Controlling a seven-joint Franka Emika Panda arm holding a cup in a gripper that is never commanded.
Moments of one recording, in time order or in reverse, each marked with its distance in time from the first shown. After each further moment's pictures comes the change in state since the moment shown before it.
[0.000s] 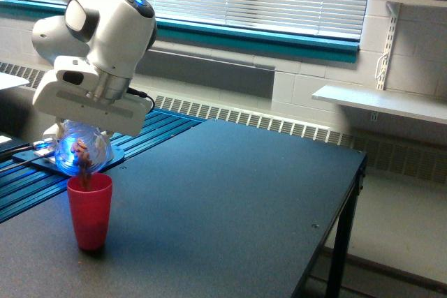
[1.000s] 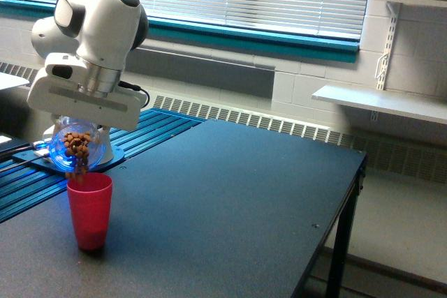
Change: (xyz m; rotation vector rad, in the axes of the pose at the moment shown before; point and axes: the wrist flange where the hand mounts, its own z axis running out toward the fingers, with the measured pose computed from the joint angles) arm 0.001 0.020 0.000 0.087 -0.022 0.092
